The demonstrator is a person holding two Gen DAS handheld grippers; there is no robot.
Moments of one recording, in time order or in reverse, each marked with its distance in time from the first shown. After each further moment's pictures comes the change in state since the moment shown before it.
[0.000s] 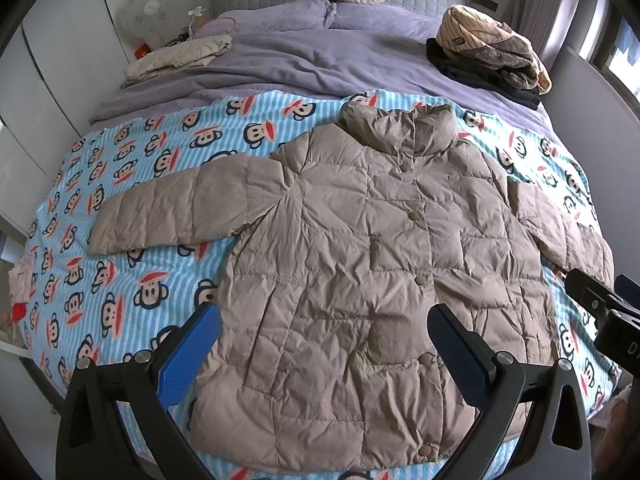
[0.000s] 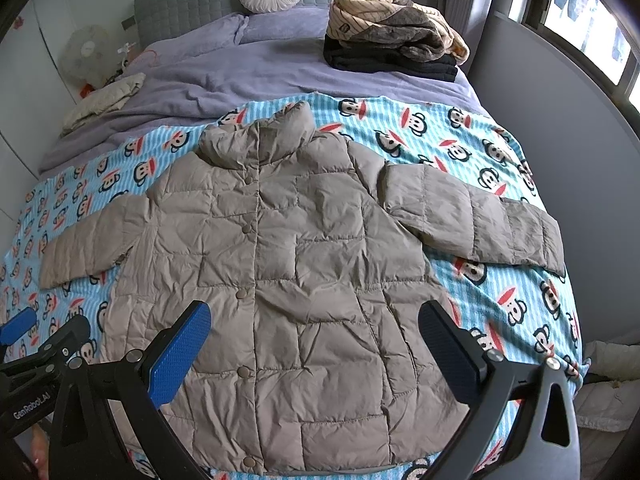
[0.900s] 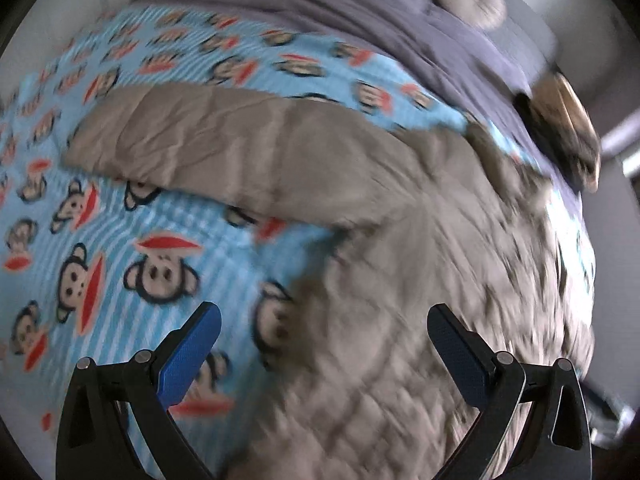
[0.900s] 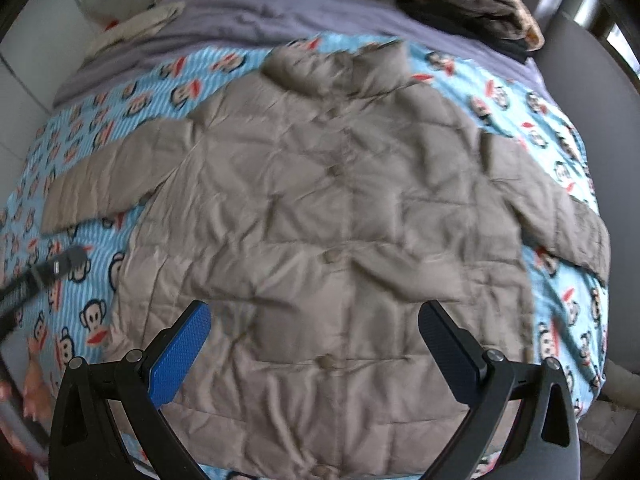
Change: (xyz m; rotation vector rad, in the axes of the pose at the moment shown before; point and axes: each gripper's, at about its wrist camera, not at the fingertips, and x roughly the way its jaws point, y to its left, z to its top) left arm 0.133 0.202 0.015 -0.409 0.106 -0.163; right arm 0.071 0.119 -0.029 -0.144 0.220 0.065
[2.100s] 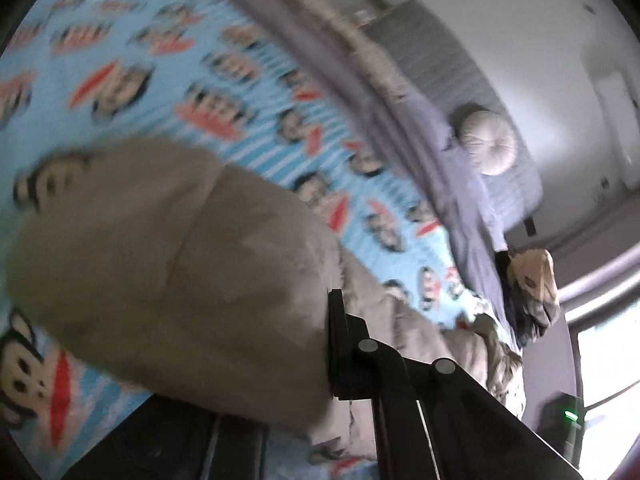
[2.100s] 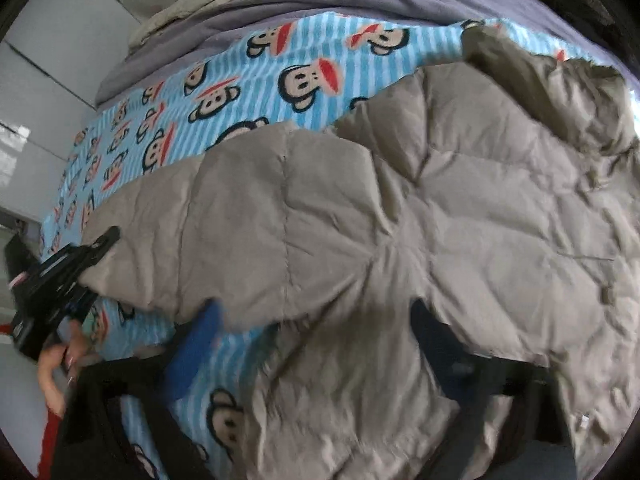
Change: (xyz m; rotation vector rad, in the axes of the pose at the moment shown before) left arm 0.056 0.156 0.156 -0.235 -0.296 -0.313; right arm 0.171 0.158 0.134 0.012 0.067 0.289
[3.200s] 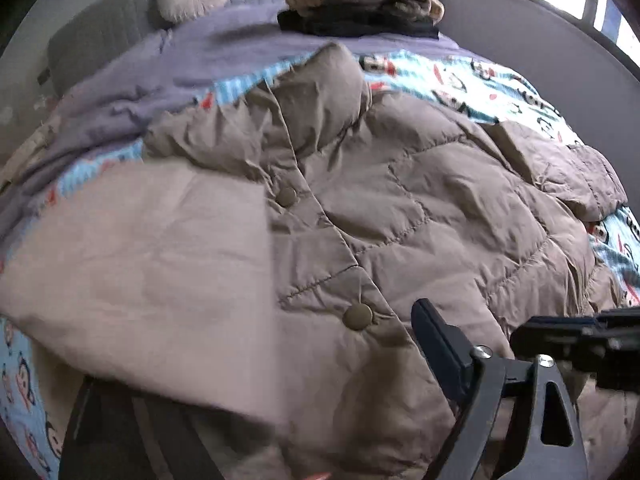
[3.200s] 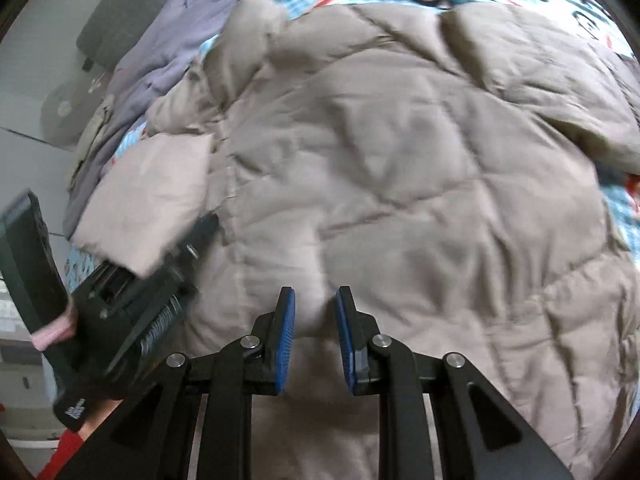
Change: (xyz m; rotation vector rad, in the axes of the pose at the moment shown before) left arm 0.154 -0.367 -0.295 1.123 0.348 0.070; right arm -0.070 -0.265 -0.043 0.450 -0.102 0.035
